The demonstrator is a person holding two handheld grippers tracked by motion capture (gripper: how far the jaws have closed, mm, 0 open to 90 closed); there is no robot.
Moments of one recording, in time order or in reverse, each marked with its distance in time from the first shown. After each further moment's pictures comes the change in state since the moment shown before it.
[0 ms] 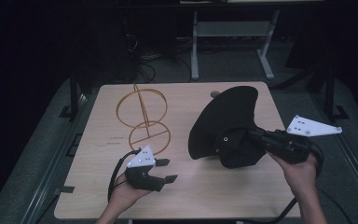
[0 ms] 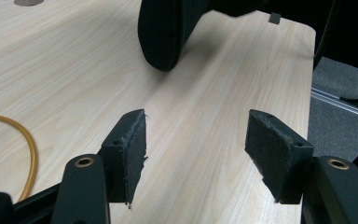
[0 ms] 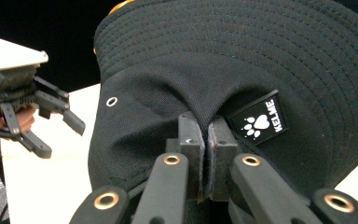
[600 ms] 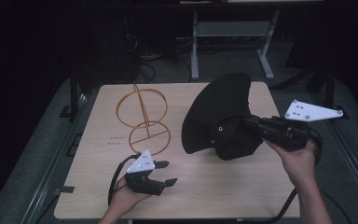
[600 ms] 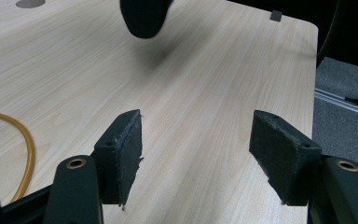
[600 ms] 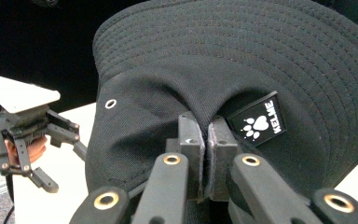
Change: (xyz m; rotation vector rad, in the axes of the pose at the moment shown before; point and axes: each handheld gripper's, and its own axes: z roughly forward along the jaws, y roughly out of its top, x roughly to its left) left arm -0.003 -0.010 0.002 -0.030 0.014 0.019; right arm 0.002 0.041 0.007 -0.027 0.044 -0.036
